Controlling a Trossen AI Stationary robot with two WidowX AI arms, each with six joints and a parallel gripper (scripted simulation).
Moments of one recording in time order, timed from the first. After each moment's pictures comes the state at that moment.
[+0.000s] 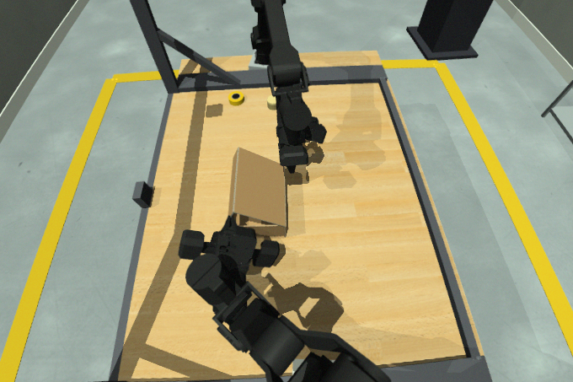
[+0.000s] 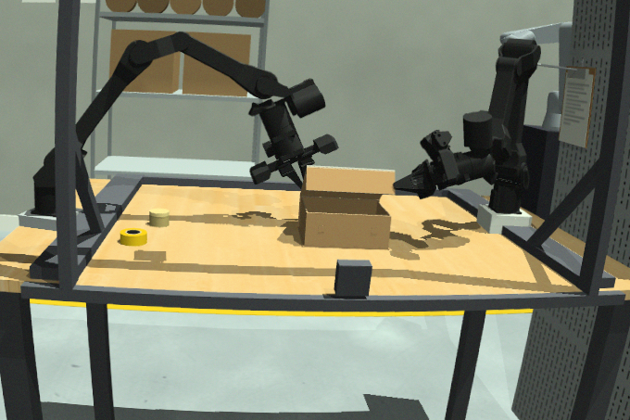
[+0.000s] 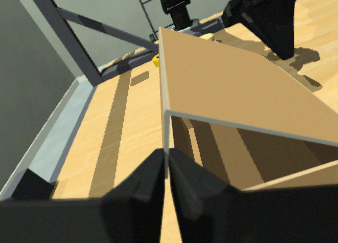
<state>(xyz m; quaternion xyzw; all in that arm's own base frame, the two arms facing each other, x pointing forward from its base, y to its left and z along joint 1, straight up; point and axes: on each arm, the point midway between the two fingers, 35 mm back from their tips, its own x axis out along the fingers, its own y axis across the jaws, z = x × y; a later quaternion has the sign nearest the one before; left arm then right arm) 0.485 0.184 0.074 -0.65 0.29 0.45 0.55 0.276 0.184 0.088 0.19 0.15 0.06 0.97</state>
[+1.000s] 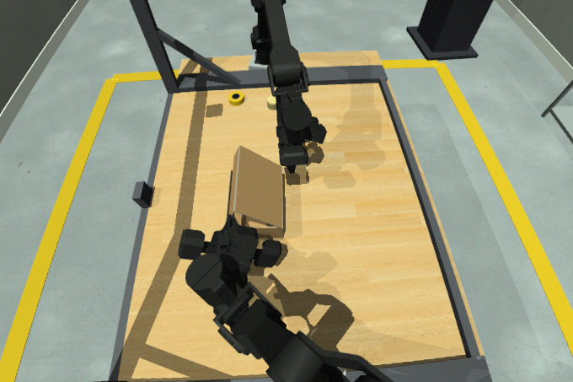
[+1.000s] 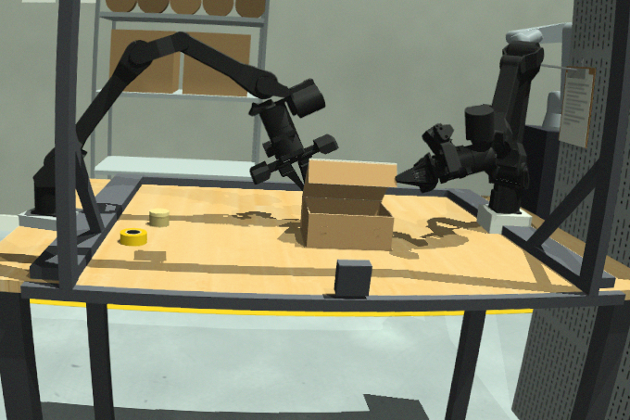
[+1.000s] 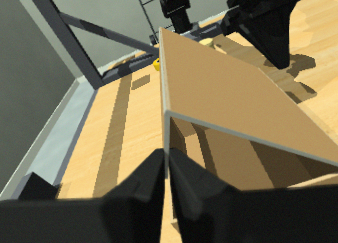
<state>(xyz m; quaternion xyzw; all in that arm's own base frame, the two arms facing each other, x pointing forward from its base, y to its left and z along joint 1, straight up) 0.485 0.184 0.074 -0.65 0.29 0.45 0.55 0.273 0.180 0.101 0.19 0.15 0.06 0.97</state>
